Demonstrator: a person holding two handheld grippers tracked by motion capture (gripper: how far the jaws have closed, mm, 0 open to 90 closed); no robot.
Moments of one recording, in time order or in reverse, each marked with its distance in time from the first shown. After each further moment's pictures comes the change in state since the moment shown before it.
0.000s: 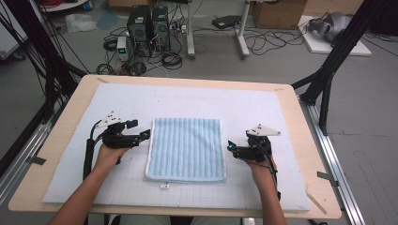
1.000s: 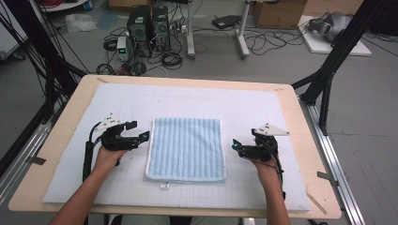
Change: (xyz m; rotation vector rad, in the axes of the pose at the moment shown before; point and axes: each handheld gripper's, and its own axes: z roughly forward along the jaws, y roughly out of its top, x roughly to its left) left arm 0.000 -0.004 -0.003 -0.005 0.017 0.002; right arm -0.012 -0.001 -0.010 -0.041 0.017 0.027
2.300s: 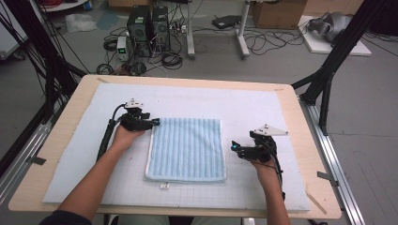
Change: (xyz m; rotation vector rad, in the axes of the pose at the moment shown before) left arm 0.033 0.018 0.087 0.286 0.146 0.032; right arm -0.002 -0.005 0.005 0.025 0.036 0.039
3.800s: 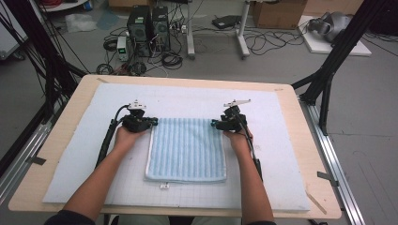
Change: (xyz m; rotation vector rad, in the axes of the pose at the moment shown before) left arm -0.002 -0.002 0.000 0.013 -0.050 0.022; right arm -0.002 0.061 0.123 0.198 0.053 -0.004
